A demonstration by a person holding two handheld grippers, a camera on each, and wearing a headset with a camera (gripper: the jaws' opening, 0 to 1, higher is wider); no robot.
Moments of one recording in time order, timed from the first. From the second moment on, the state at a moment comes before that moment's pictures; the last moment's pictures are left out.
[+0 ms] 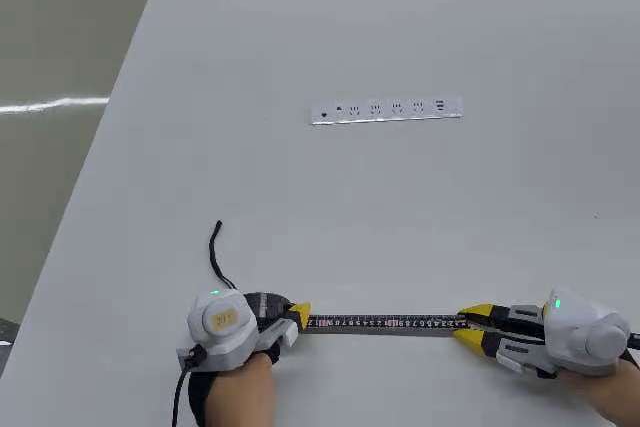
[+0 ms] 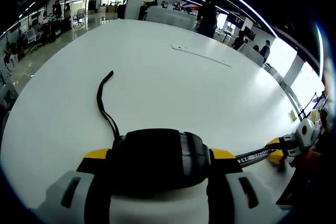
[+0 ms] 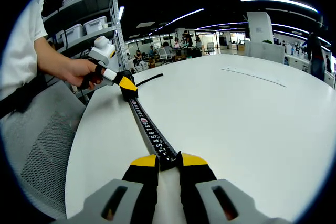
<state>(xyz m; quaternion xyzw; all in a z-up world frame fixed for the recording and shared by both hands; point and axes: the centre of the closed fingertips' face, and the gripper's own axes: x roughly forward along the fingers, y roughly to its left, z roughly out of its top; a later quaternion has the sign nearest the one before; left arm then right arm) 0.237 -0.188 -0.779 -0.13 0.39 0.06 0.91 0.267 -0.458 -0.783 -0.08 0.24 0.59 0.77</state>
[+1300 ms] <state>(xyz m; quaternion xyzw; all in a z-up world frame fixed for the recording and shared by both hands) 0.235 -0.186 -0.783 -0.14 0.41 0.07 0.90 0.263 -0.425 -0.783 -0.09 0.21 0.61 0.76</state>
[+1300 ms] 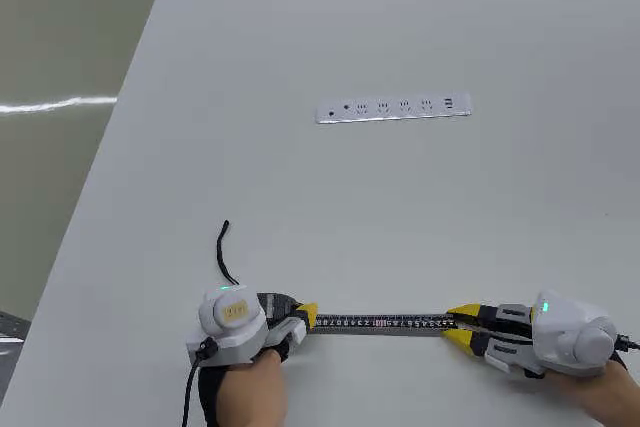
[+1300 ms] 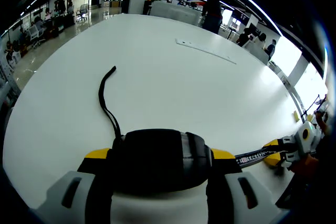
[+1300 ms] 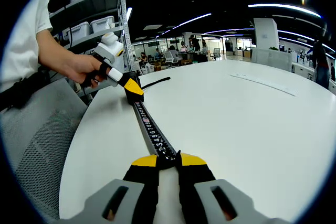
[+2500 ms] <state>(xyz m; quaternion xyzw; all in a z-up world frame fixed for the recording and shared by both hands) 0.235 -0.187 -0.782 -0.14 0.41 0.07 0.90 0.251 -0.359 -0.783 -0.10 0.19 0.66 0.72</state>
